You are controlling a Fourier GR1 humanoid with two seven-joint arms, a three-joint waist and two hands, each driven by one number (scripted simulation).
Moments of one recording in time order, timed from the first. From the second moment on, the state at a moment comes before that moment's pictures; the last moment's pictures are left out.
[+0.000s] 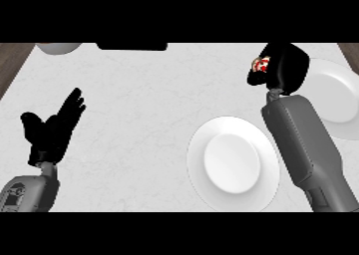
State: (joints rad) left arm -0.18 0.25 0.03 -1.39 0.09 0.03 0.15; right arm -0.79 -0.15 -0.01 -0.93 1.22 -0.49 0.64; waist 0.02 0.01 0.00
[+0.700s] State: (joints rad) left arm -0.18 0.24 0.04 -1.37 0.06 0.03 0.14; right arm -0.80 -0.36 -0.26 -0.69 0.99 -0.66 0.42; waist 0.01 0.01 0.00
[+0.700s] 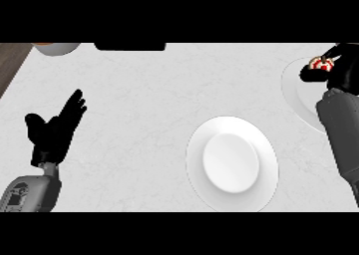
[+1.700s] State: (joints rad) left arm -0.19 0.23 0.04 -1.40 0.05 0.02 0.16; right arm -0.77 -0.56 -0.48 -0.35 0.71 -0.47 -0.13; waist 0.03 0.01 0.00
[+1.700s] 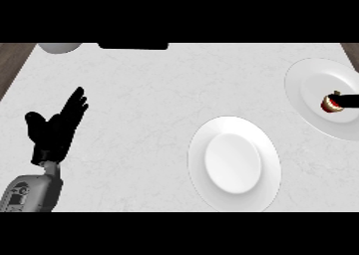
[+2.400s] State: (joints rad) left arm -0.18 0.22 0.06 -1.39 0.04 0.04 0.16; right arm -0.81 -0.48 -0.66 -0.52 0.36 -0.27 -0.30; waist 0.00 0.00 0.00
